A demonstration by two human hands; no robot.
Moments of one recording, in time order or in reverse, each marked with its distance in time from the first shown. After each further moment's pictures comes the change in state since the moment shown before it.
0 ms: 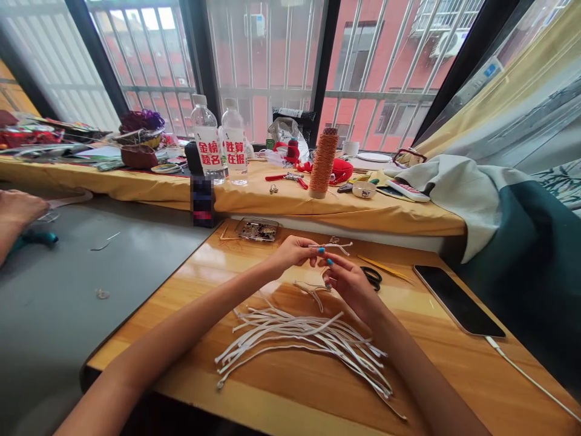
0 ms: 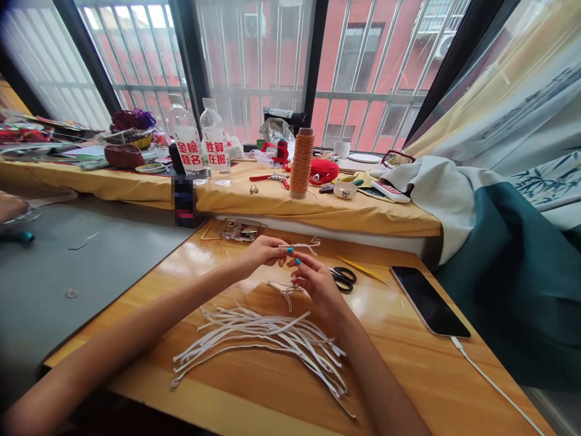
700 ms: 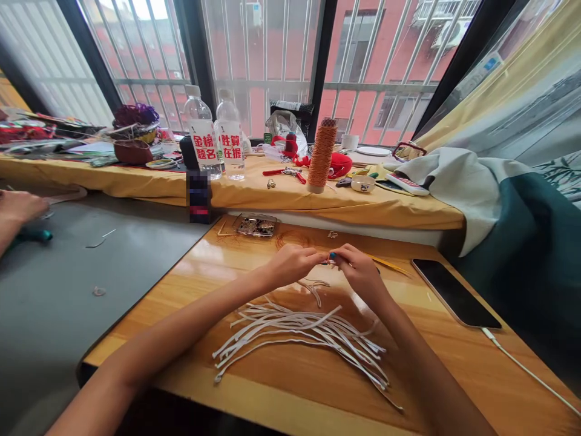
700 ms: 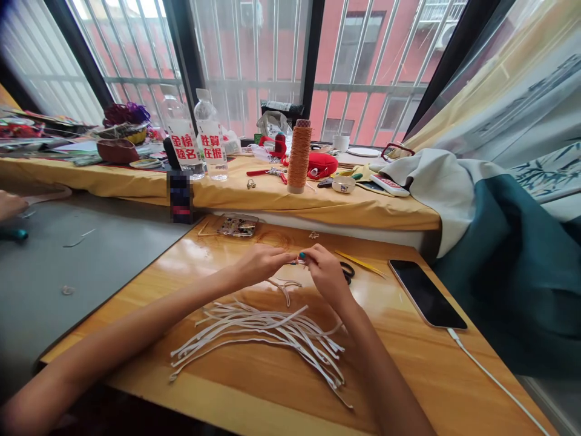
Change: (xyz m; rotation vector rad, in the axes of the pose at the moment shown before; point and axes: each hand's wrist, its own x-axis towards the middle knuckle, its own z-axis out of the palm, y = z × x) left_hand -0.013 -0.018 0.003 1.460 0.058 0.722; right_hand 0.001 -0.015 -0.018 -1.198 0.107 -0.479
